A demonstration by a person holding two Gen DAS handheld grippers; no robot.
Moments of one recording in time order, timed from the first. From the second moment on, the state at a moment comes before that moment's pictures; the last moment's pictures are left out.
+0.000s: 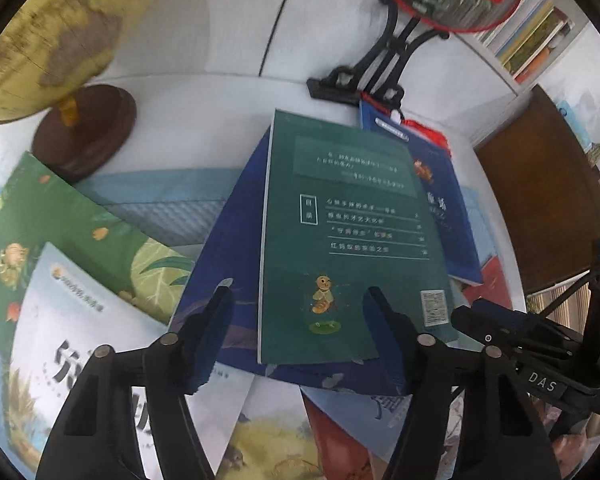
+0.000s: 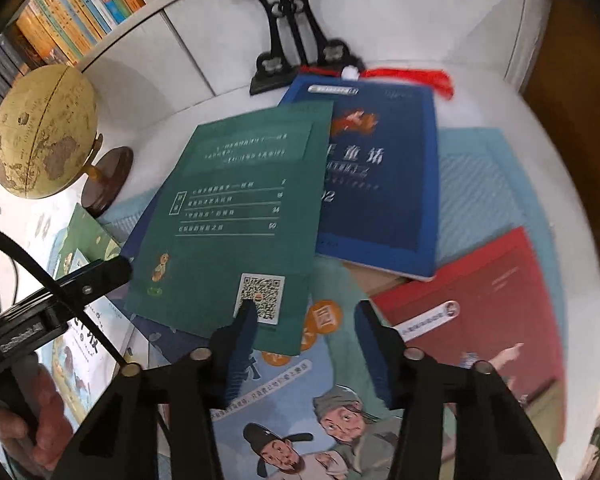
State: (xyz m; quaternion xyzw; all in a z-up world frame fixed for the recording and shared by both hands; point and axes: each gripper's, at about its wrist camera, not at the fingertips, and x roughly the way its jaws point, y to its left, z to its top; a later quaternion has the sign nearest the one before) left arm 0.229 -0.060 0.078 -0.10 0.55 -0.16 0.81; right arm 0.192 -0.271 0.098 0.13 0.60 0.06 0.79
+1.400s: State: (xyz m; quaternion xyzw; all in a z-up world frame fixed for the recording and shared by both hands) left arm 0.145 -0.117 0.063 -0.04 0.59 -0.25 0.77; right arm 0.120 -0.316 0.085 0.13 0.62 0.07 0.77
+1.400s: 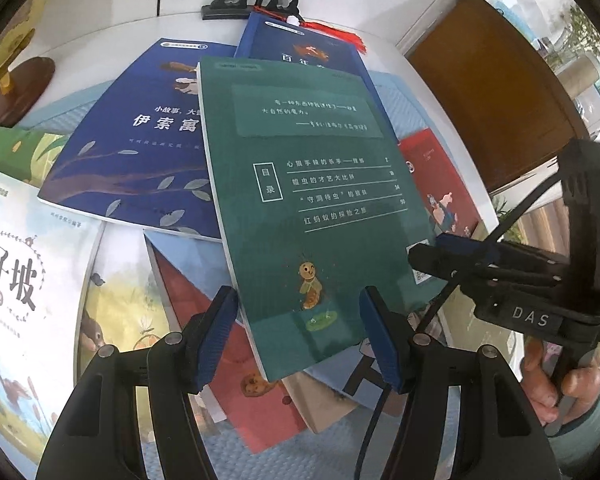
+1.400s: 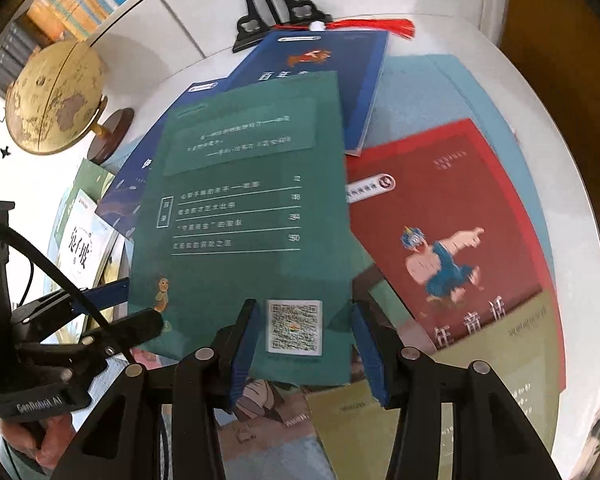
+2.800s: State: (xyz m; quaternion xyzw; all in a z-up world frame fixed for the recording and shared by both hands) left arm 0.163 -0.127 0.064 -0.08 0.58 -0.24 0.78; right arm 0.175 -0.354 0.073 0.19 0.60 0.15 0.76
